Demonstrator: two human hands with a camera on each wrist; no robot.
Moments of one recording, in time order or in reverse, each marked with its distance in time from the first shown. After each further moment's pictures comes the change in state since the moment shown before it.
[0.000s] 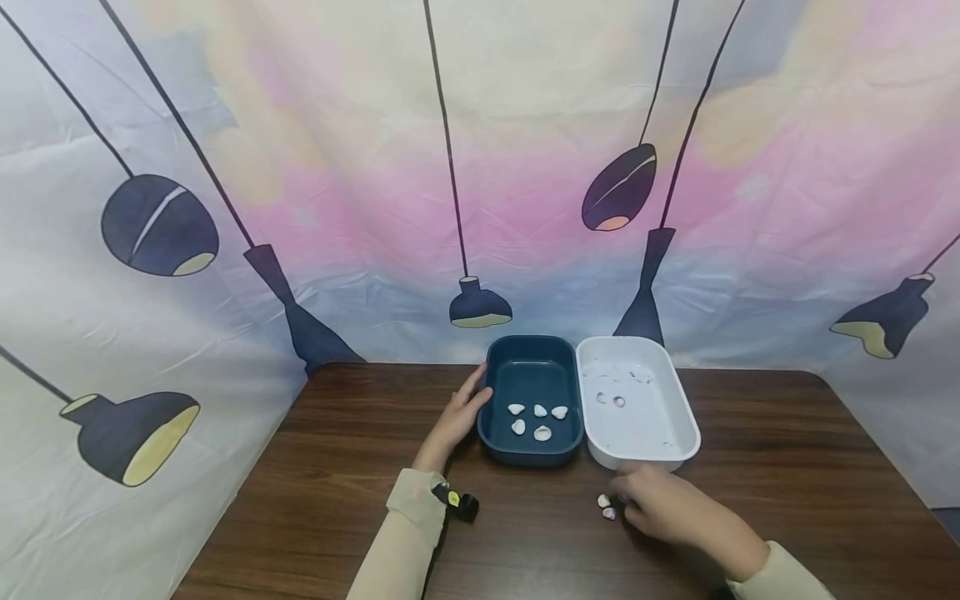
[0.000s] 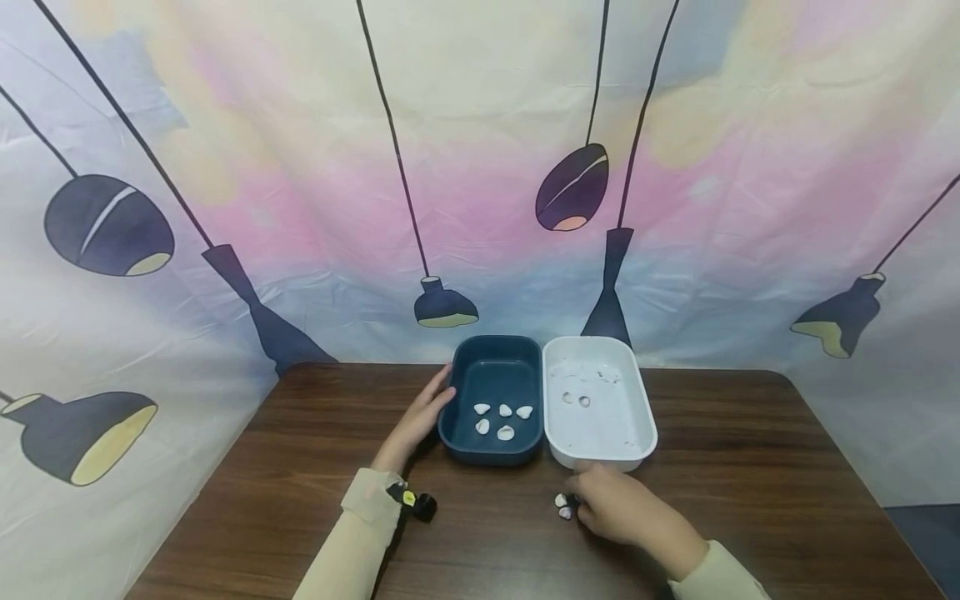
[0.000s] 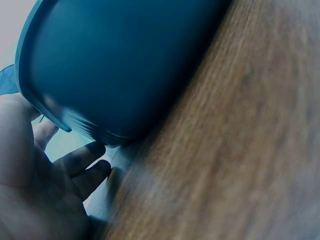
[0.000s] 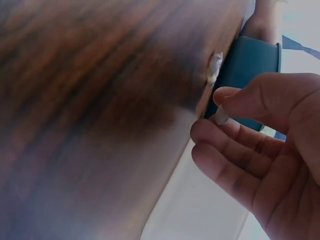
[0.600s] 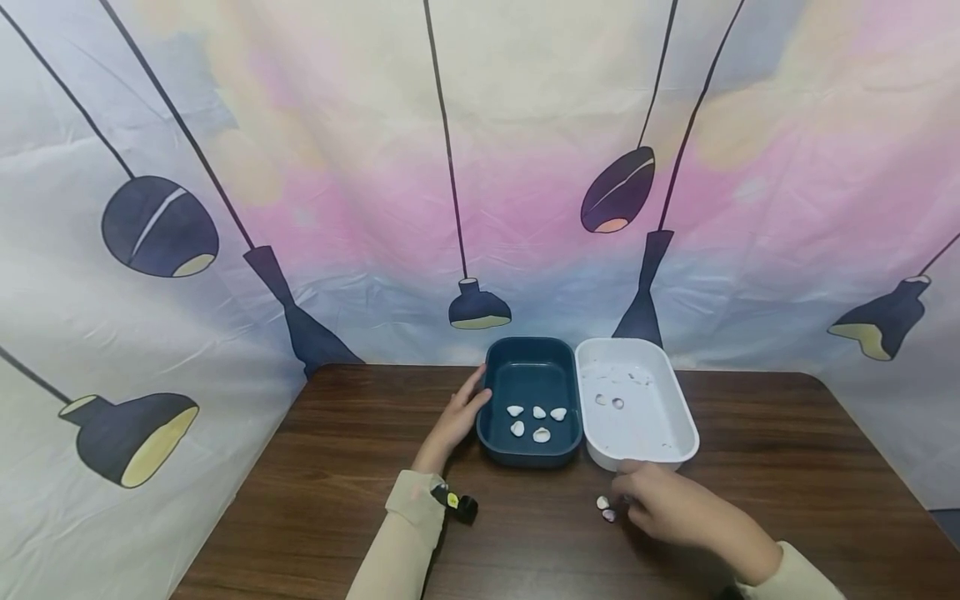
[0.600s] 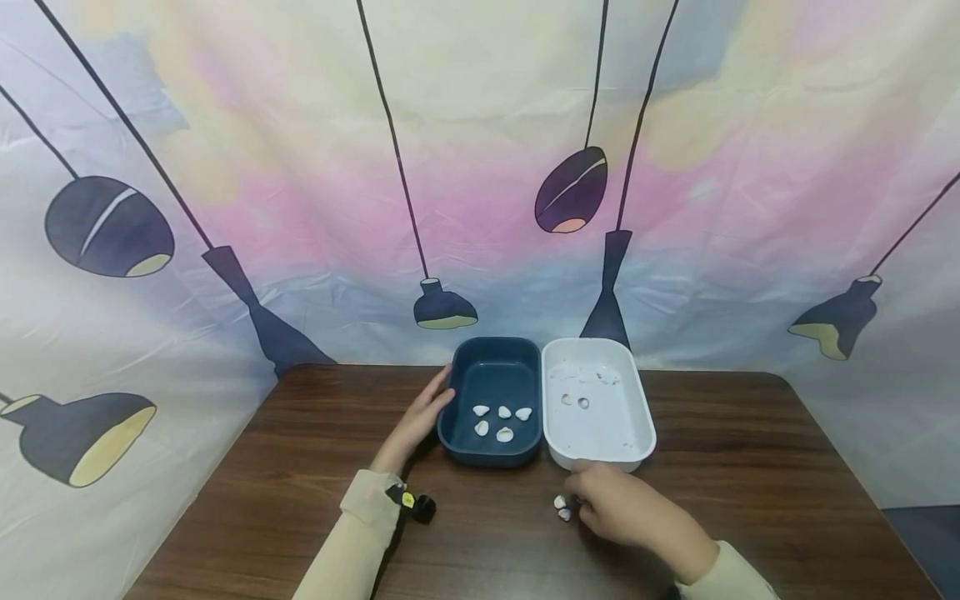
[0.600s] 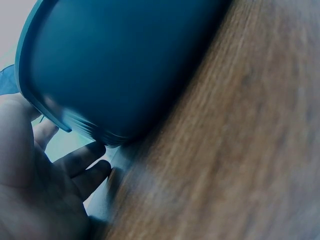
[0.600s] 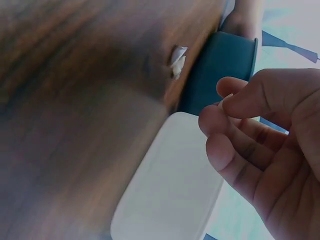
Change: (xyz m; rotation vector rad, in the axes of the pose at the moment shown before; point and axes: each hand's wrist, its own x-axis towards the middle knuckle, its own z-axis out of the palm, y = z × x) left_hand 0.000 0.004 -0.001 -0.010 -0.012 0.007; right_hand 0.000 -0.008 -0.021 0.101 -0.062 0.006
